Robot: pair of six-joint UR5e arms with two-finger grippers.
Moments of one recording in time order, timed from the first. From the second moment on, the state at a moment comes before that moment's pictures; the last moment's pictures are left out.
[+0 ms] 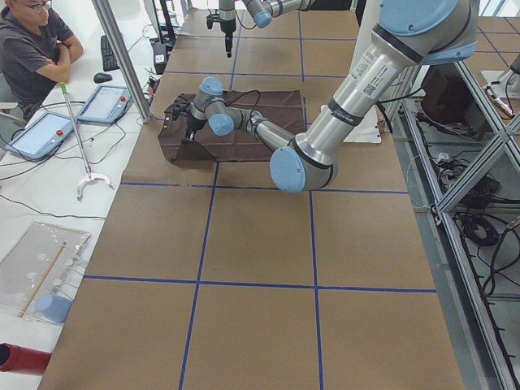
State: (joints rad) left arm -0.82 -2.33 -1.25 -2.07 -1.69 -1.17; right arm 0.97 -1.03 1.68 -1.68 2.16 0.74
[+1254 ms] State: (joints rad) left arm -0.73 -2.43 -1.20 -2.12 -1.78 -1.25; right arm 0.97 -1.06 1.71 -1.68 2.16 0.75
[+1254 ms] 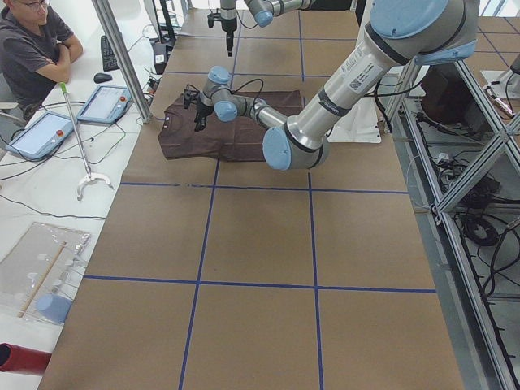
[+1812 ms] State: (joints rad) left arm -0.74 -2.14 -1.70 -1.88 -1.90 -1.06; right arm 0.83 -1.23 1.93 -1.64 2.15 0.99
